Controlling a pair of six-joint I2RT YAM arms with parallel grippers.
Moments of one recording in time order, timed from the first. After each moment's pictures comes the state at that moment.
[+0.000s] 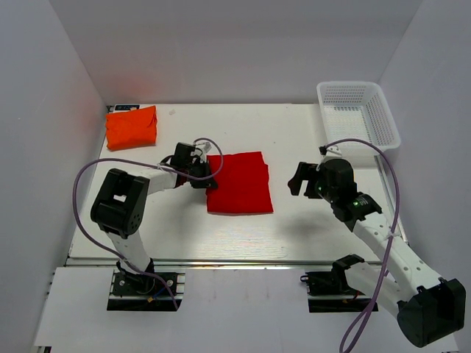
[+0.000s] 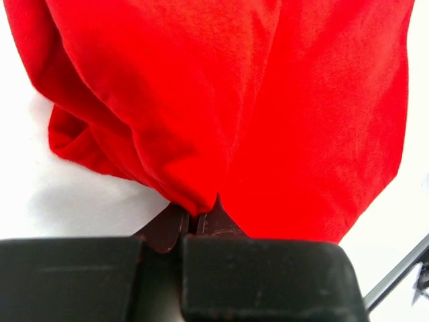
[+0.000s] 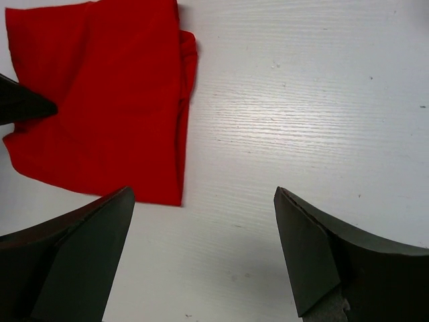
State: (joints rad) left arm -0.35 1.78 0.93 -0.02 0.42 -0.34; right arm 0.40 0.91 0.69 -0.35 0.00 0.37
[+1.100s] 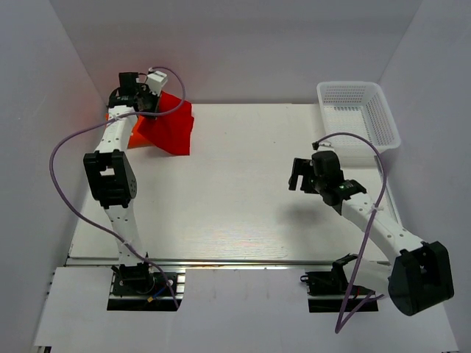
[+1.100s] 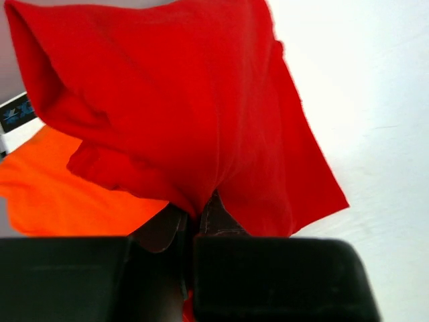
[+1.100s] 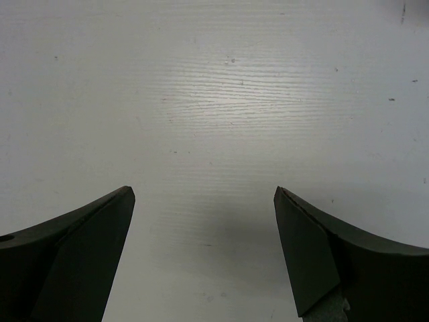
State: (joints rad) left arm 0.04 2.11 1.98 -0.56 0.27 0.43; right arm 0.40 1.12 0.74 -0.34 0.12 0.36
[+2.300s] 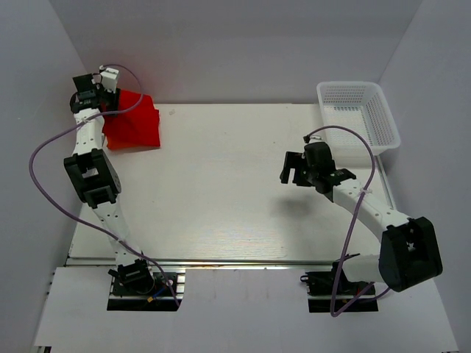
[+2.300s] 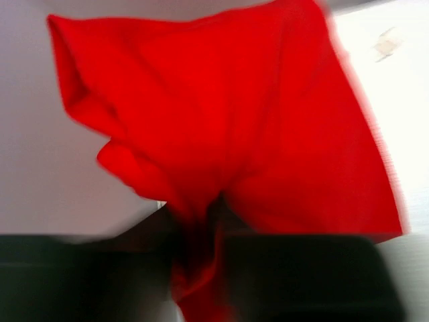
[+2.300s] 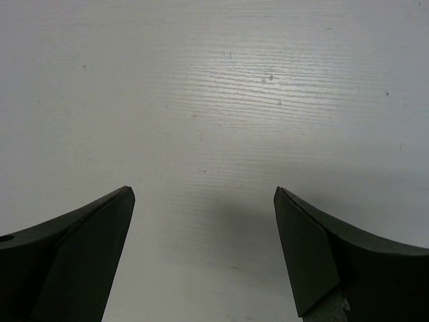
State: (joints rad) left arm 0.30 2.21 2.13 -0.47 0.25 0.49; right arm 0.40 1.29 0.83 -0.29 0.04 0.39
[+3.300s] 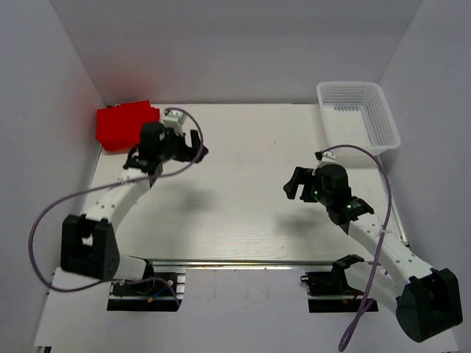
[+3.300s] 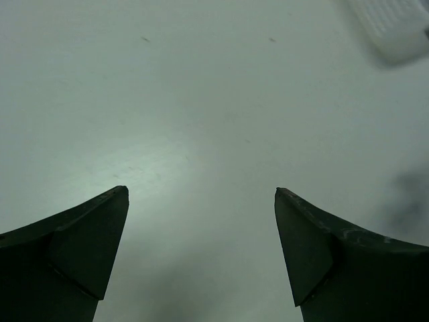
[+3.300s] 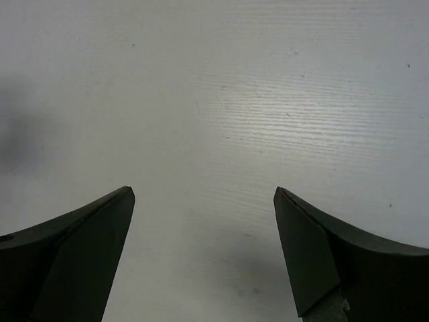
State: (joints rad) left arm -0.18 1.44 1.06 -0.07 0.33 -0.12; right arm 0.40 0.96 0.58 -0.19 -0.04 0.40
